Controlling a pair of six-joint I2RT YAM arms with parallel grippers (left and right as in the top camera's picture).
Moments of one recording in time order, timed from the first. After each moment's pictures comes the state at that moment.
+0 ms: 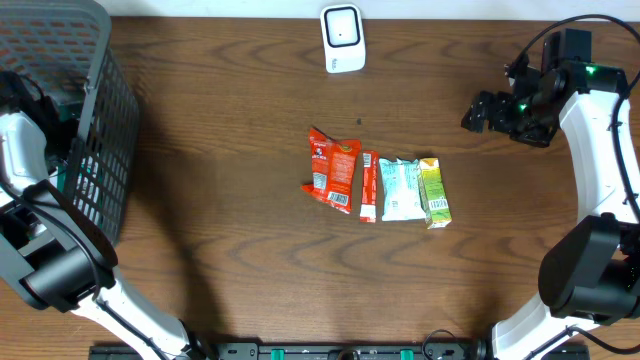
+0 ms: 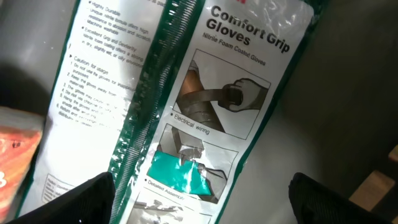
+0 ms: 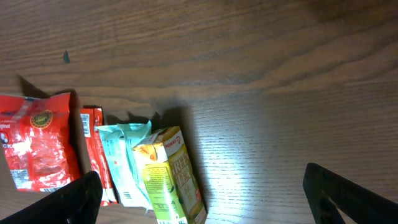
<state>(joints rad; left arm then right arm) 0.59 2.04 1.64 -0.87 0.01 0.03 -0.14 1.84 1.64 -1.12 -0.26 0.06</state>
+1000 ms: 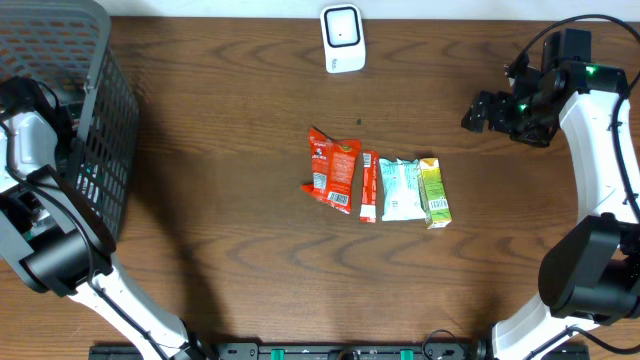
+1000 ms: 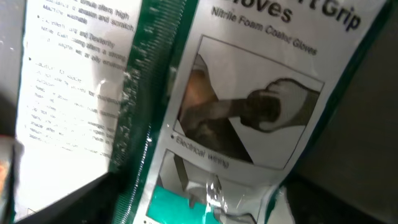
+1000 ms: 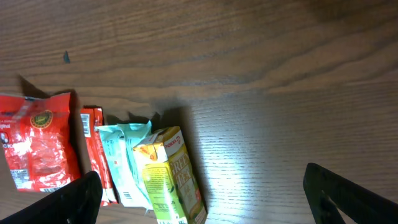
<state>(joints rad) 0.57 2.13 1.63 -0.84 -0.09 0.11 -0.14 1.84 1.64 -1.12 -0.26 0.06</state>
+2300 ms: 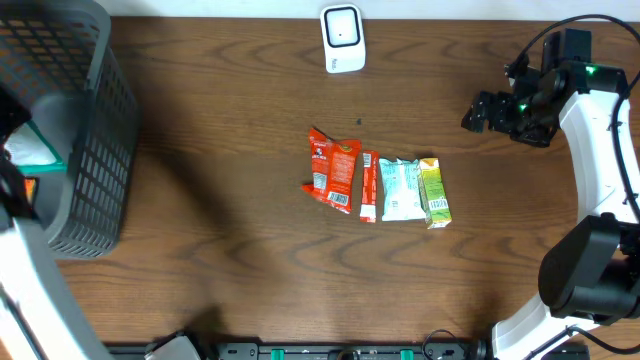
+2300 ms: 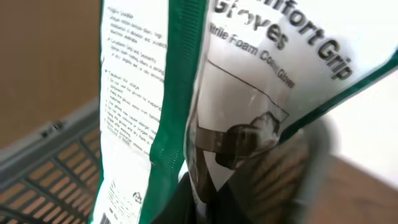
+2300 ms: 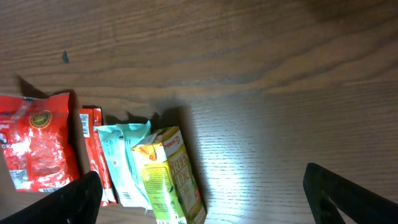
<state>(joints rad) 0.56 1.27 1.57 -0.69 0.01 -0.11 -0.14 1.84 1.64 -1.12 -0.26 0.06</state>
